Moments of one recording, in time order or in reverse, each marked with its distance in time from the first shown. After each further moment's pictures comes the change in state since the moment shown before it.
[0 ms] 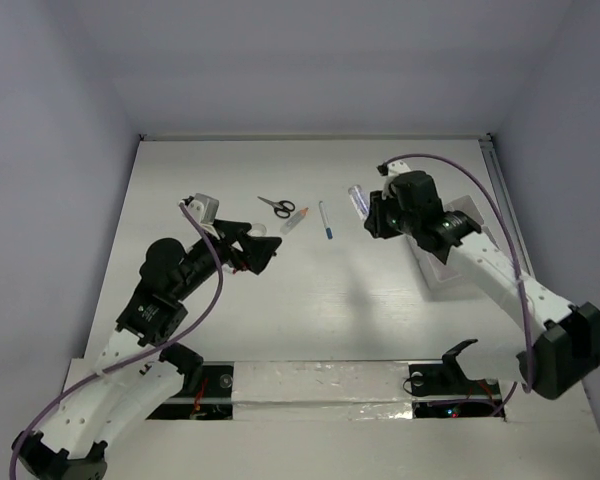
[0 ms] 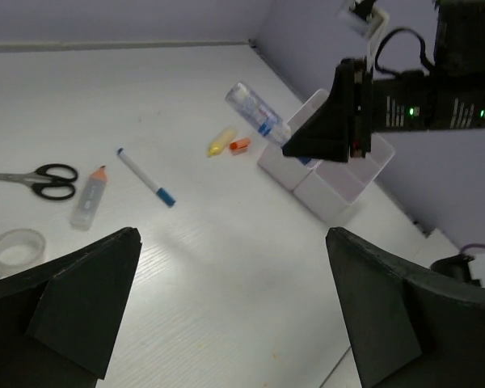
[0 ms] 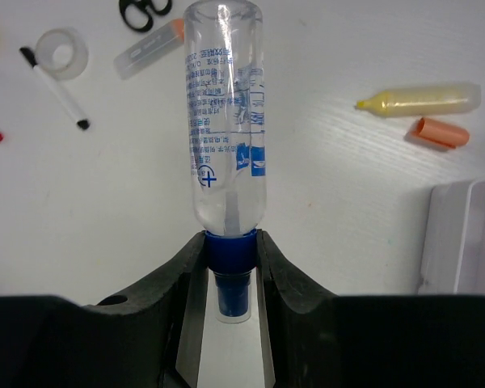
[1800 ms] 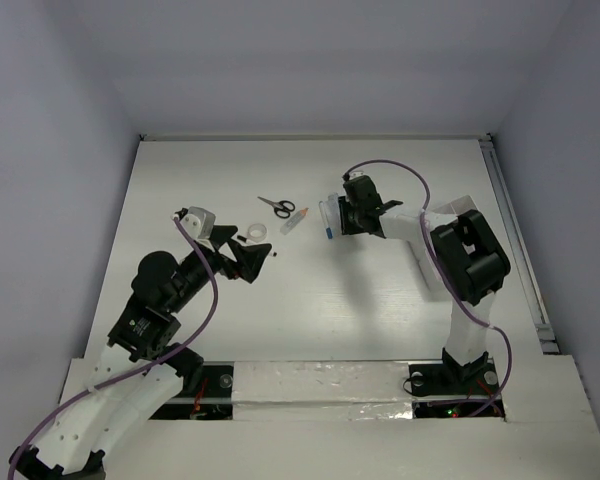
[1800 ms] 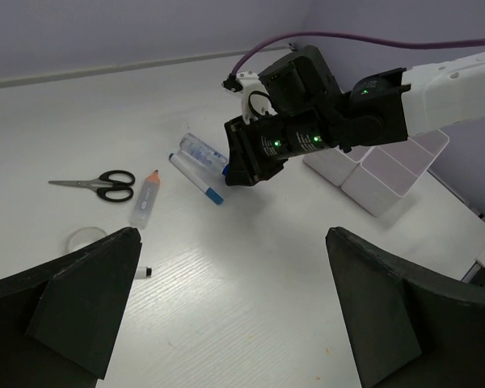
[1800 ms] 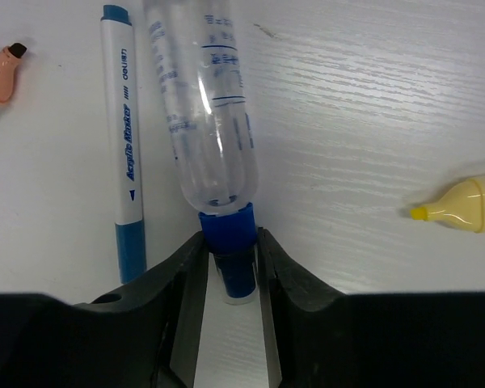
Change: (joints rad) left arm -0.020 -0.093 -0.025 -0.048 -0.079 0.114; right arm 0.000 0.620 0.106 0.312 0.112 0.071
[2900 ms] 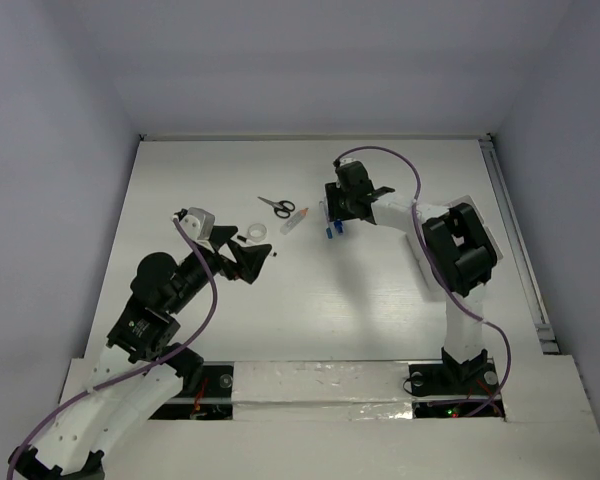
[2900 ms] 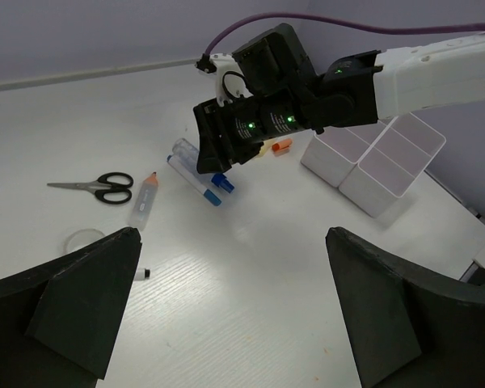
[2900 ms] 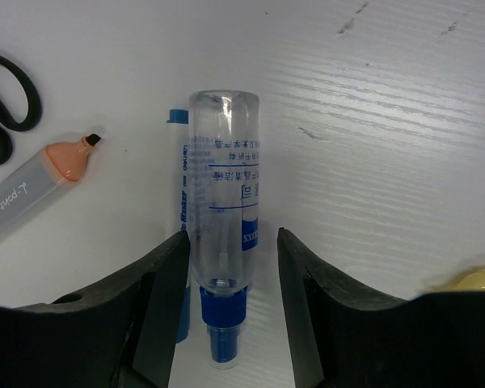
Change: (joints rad) left arm -0.008 -0.007 0.000 0.000 -0.005 0.000; right arm 0.000 0.100 0.195 -0.045 -0.028 -0.023
